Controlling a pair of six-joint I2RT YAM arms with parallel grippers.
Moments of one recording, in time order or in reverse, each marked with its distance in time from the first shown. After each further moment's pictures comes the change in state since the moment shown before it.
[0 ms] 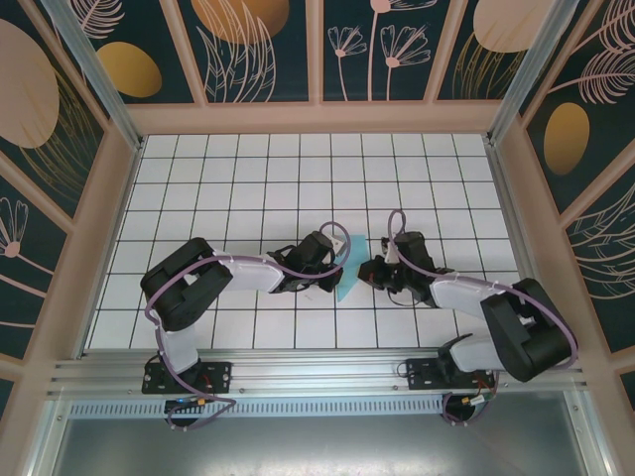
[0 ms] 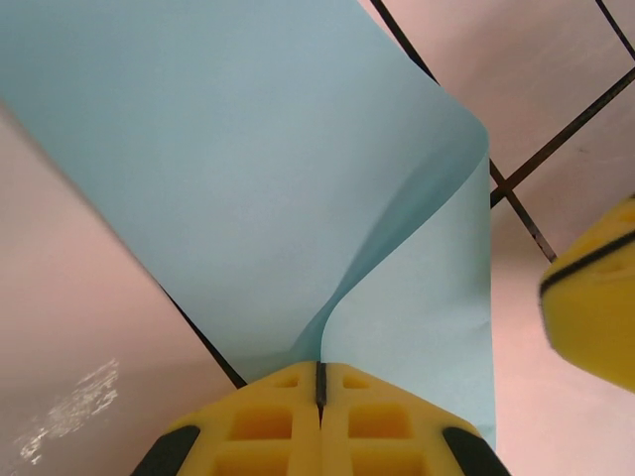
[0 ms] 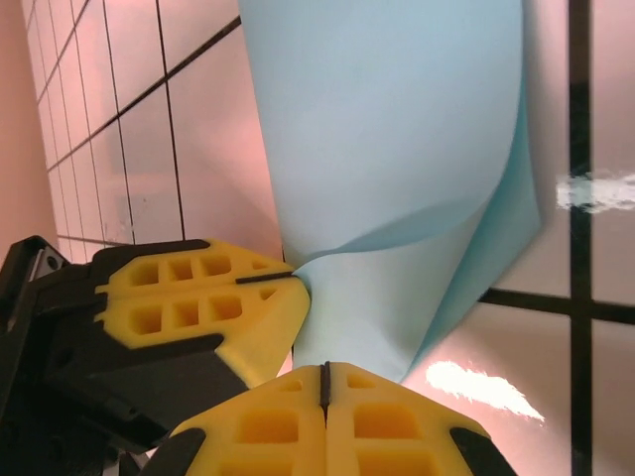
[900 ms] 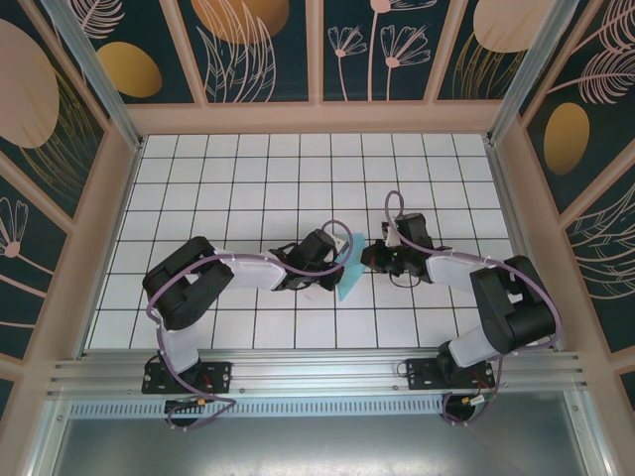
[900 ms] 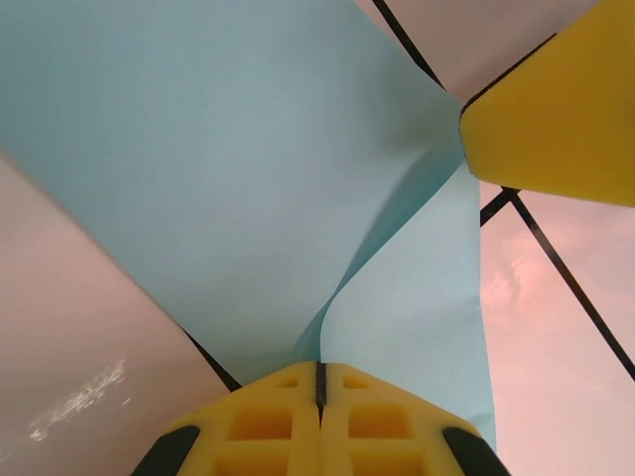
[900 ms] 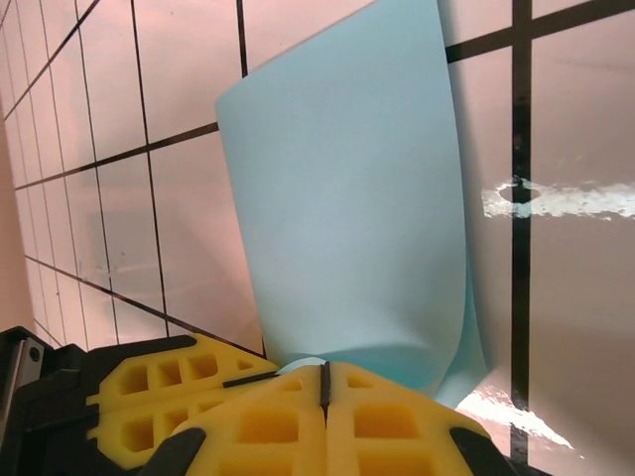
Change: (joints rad) left arm 0.000 0.013 0.035 -0.046 -0.001 0.011; right arm -0.096 0.133 0.167 -0.117 -0.029 -0.143
